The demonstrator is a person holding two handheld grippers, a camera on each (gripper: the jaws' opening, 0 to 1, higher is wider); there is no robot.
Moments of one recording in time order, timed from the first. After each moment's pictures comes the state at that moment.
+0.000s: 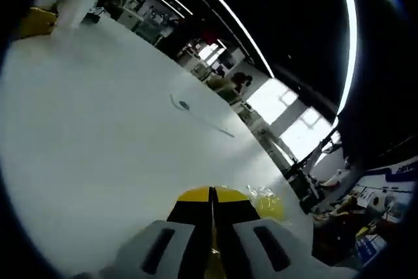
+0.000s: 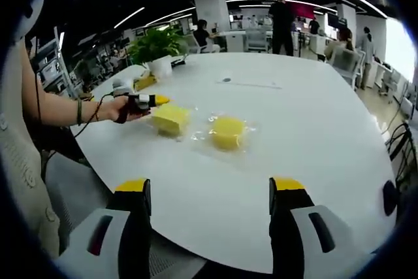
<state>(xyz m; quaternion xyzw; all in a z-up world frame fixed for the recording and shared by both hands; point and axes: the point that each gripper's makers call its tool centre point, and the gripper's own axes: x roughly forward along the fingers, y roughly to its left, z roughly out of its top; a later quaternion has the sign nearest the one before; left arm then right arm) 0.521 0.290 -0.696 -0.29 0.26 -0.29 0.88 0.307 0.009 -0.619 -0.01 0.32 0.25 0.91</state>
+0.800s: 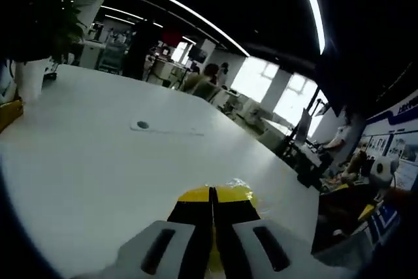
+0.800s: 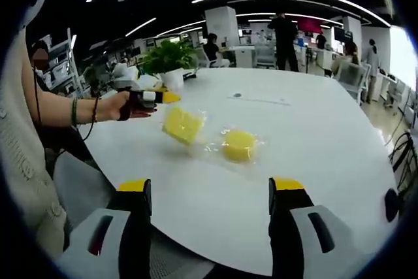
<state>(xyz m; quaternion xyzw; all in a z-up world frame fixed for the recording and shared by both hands) 0.465 0.227 -0.608 -0.18 0.22 -0.34 0.90 0.286 0.022 -0.596 -0.01 0.27 0.28 0.92</state>
